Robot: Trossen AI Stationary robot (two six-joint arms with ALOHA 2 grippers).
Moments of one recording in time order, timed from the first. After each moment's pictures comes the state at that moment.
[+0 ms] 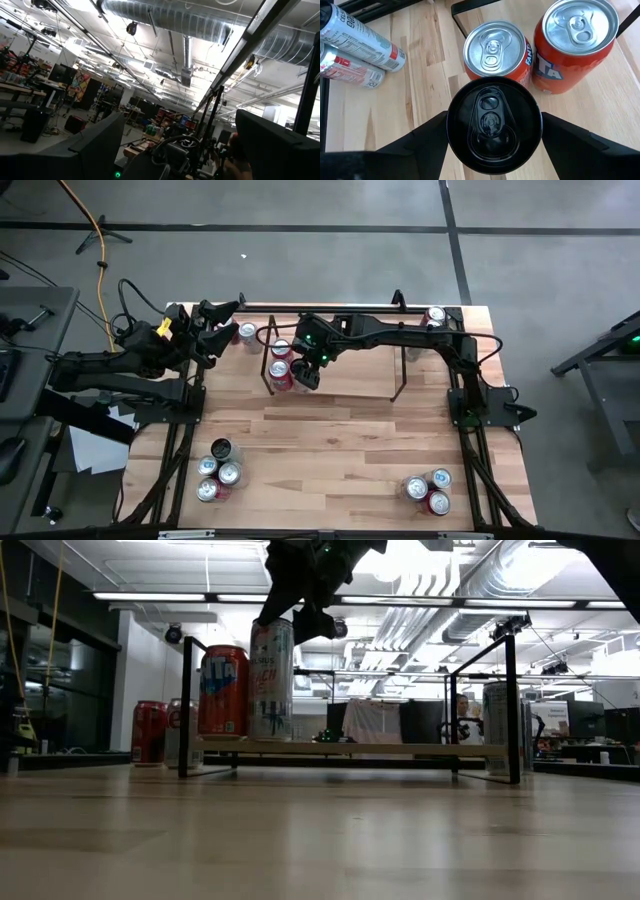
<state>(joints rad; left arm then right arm) 0.04 0.65 0.68 0.49 -0.30 -0.26 -0.15 2.05 1.95 -0.83 -0.18 0.18</state>
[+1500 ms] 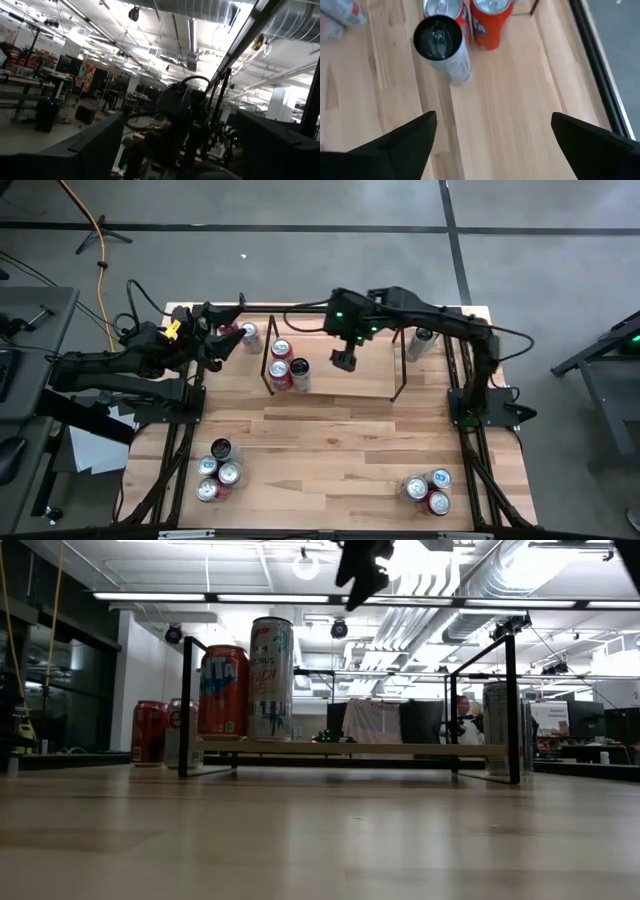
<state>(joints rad) 0.04 0.65 0.68 0.40 -0.30 -0.23 -0.20 1.83 2.04 -1.24 0.00 0.02</state>
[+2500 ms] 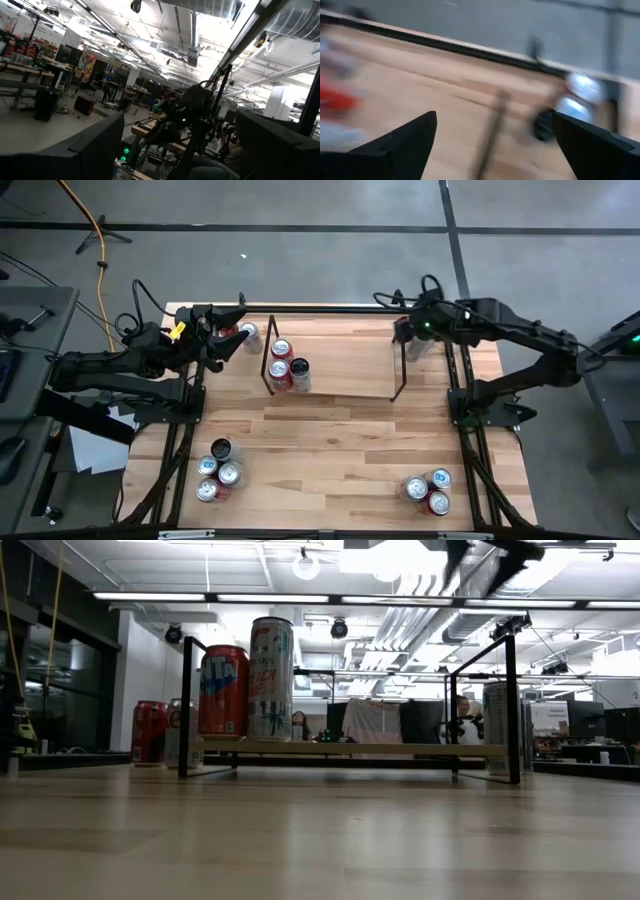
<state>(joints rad) 0.04 0.65 0.68 0.36 -0.30 -0.28 -0.23 1.22 1.50 -1.37 0.55 0.94</state>
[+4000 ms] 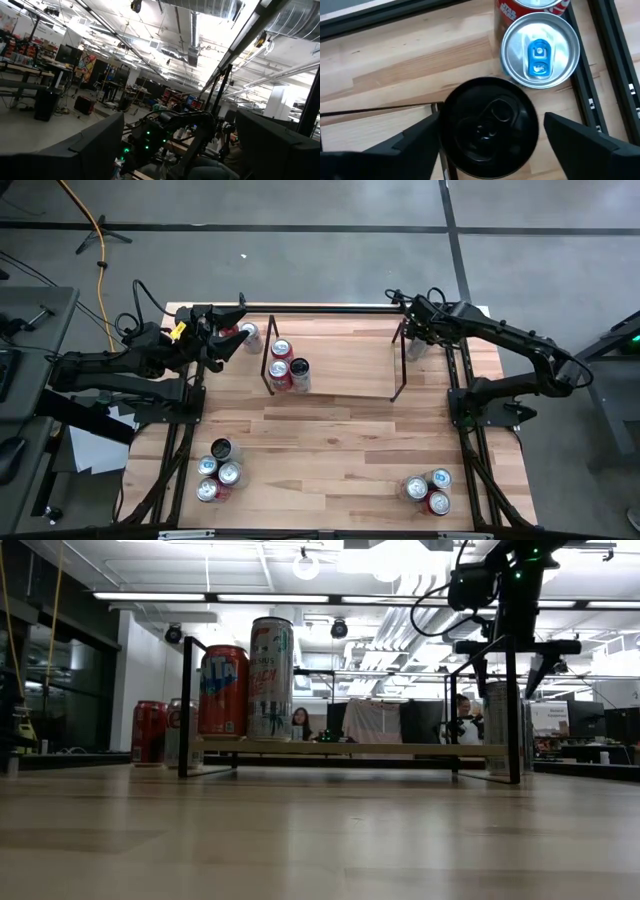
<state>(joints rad) 0.04 0.65 0.68 0.36 -0.30 -0.28 -0.66 1.22 0.98 -1.06 0.31 1.13</state>
